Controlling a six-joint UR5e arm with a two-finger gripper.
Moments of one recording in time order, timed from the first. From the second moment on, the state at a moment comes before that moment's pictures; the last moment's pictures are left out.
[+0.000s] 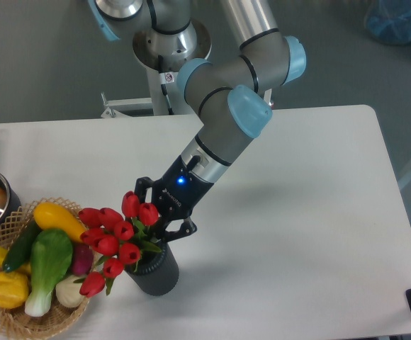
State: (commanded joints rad) arm 2.46 -1.90 -1.71 -0.84 0.70 1.07
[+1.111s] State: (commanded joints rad) arm 2.56 -1.80 -1.71 -0.84 0.56 1.03
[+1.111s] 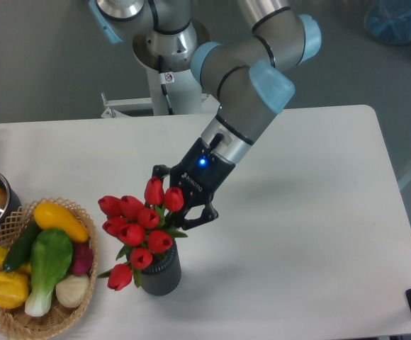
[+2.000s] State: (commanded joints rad) arm 2.57 -1.75 -1.71 -0.84 0.45 0.94
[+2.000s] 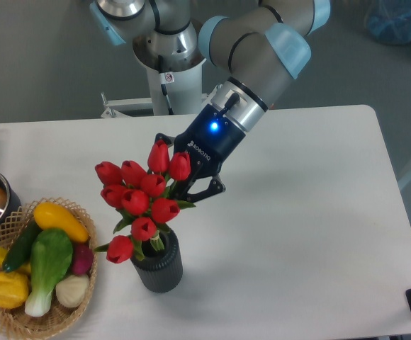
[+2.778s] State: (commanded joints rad) arm 2.58 -1.71 -1.68 -0.84 0.42 0.84
